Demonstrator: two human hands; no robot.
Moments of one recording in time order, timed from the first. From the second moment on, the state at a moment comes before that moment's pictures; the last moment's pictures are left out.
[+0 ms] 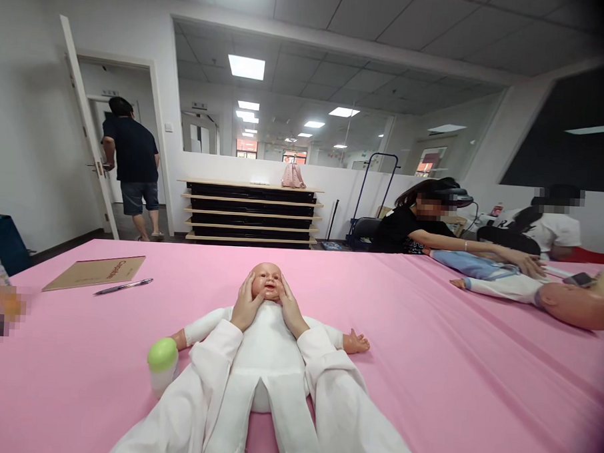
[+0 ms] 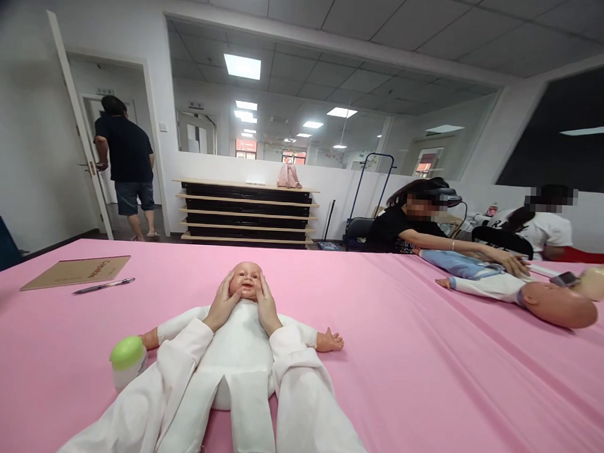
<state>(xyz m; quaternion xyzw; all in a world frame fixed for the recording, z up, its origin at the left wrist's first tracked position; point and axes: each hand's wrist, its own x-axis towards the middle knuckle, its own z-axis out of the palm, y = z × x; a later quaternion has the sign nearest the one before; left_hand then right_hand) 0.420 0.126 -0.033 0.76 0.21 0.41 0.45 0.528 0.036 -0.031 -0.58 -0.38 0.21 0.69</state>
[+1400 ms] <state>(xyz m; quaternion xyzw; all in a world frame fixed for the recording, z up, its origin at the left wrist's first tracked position) 0.422 0.129 -0.037 0.75 0.21 0.41 0.47 0.529 0.035 -0.032 -0.57 -0.39 0.20 0.70</state>
